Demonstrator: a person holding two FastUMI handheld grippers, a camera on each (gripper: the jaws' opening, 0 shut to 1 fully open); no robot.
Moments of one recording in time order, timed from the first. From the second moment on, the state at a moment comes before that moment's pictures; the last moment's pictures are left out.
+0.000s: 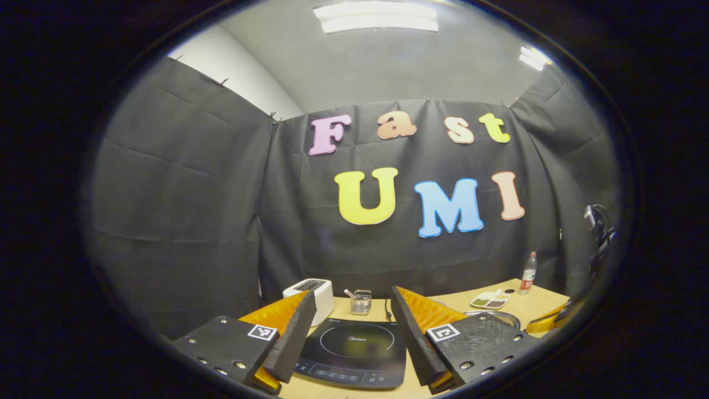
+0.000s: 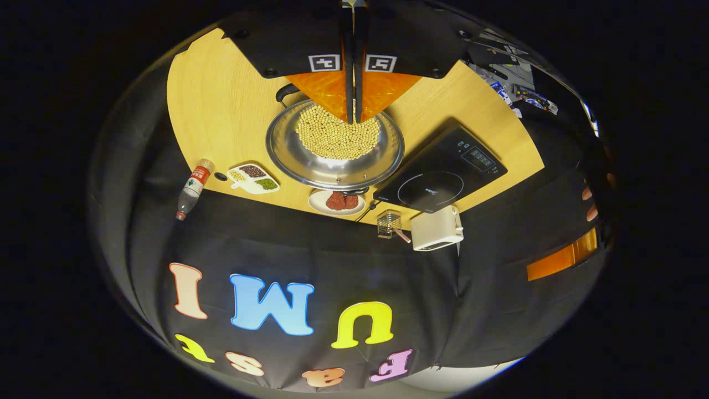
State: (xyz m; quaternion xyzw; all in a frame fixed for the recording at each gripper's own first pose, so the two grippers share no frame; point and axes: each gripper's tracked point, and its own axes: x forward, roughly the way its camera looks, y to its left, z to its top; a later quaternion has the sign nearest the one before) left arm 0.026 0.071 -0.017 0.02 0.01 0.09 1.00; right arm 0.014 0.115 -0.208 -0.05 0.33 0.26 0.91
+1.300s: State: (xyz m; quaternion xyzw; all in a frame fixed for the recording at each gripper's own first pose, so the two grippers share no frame) left arm 0.070 0.018 -0.040 0.03 0.04 0.11 0.99; right arm 0.019 0.087 -0.310 -0.07 0.47 0.30 0.83
